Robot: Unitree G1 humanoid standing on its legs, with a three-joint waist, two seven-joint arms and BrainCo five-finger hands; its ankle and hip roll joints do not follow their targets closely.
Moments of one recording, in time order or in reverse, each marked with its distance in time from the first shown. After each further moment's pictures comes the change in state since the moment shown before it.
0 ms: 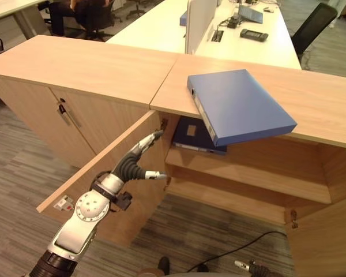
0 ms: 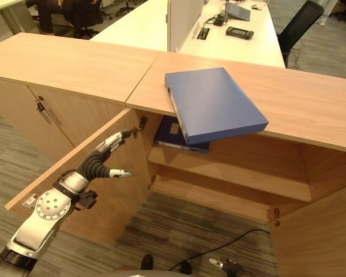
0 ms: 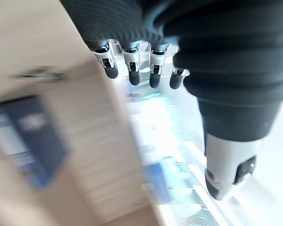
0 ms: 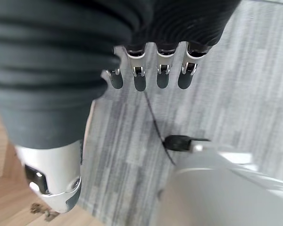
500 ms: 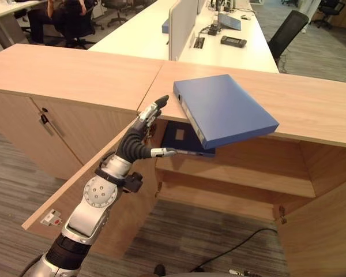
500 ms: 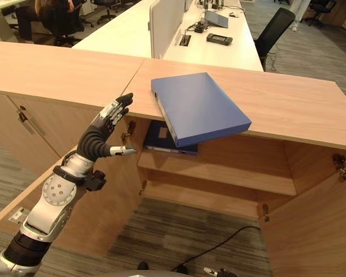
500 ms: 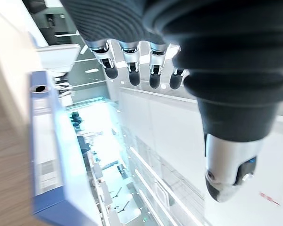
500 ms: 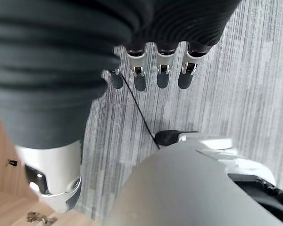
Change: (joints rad) left arm -0.182 -0.041 -0.043 0.001 -0.021 -0.033 0.105; right arm 0.010 0.030 0.010 0.039 0.000 0.002 -0.007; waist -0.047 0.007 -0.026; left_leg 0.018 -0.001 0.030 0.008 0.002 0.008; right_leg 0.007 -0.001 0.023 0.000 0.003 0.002
